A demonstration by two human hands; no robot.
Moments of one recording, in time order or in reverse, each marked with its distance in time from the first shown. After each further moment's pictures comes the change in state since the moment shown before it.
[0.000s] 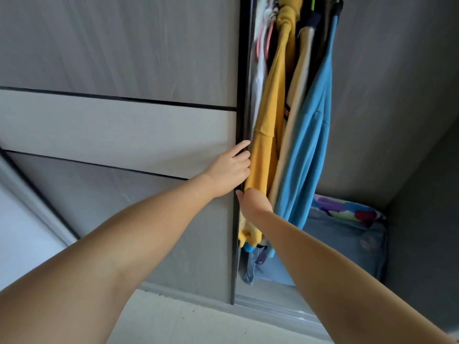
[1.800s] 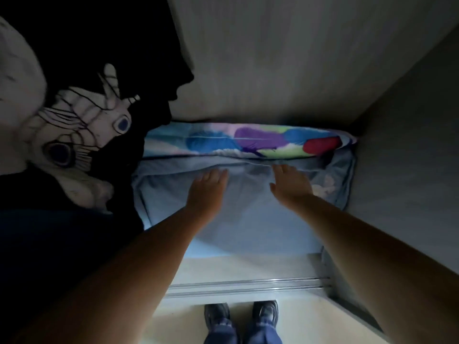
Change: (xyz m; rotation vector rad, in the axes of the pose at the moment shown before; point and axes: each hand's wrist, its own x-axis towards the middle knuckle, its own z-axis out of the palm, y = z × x) left_hand 0.419 0.420 0.336 -0.925 -0.468 -0.269; right_hand 0.317 0.597 0.119 -0.315 -0.284 0.232
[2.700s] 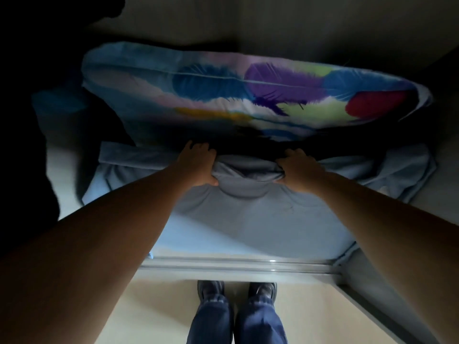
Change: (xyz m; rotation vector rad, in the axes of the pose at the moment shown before) left_hand 0.048 -0.046 0.123 0.034 -0.447 -0.064; right_hand 0.064 0.020 0.092 -0.060 -0.303 -0.213
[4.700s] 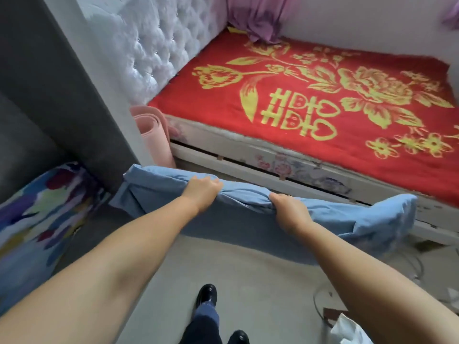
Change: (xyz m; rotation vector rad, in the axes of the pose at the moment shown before) left_hand -0.620 0.501 -0.054 0.612 0.439 1.231; right_hand -0.887 -0.079 0.274 0.572 0.600 1.099
